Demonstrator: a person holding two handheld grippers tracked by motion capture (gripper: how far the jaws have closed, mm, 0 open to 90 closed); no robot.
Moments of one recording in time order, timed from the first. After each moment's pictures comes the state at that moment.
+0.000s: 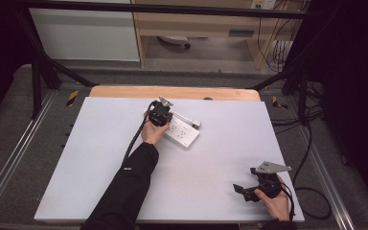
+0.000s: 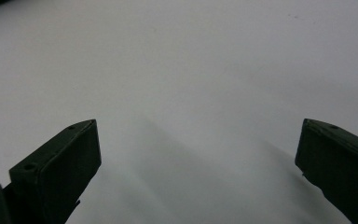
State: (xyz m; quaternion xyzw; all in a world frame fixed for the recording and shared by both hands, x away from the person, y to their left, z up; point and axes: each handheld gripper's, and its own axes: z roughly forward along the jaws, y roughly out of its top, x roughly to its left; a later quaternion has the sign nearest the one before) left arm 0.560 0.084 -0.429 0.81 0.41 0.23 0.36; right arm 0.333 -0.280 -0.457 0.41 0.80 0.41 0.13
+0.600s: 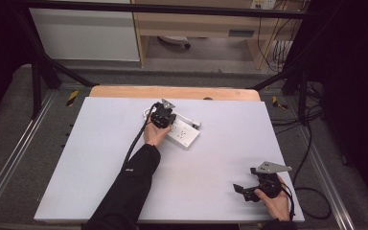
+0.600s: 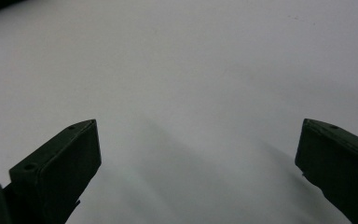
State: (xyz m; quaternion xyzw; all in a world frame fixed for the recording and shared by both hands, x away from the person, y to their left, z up) left arm 0.557 0.075 -0.434 0.81 0.39 0.22 0.37; right arm 0.333 -0.280 -0.456 0.41 0.80 0.41 0.13
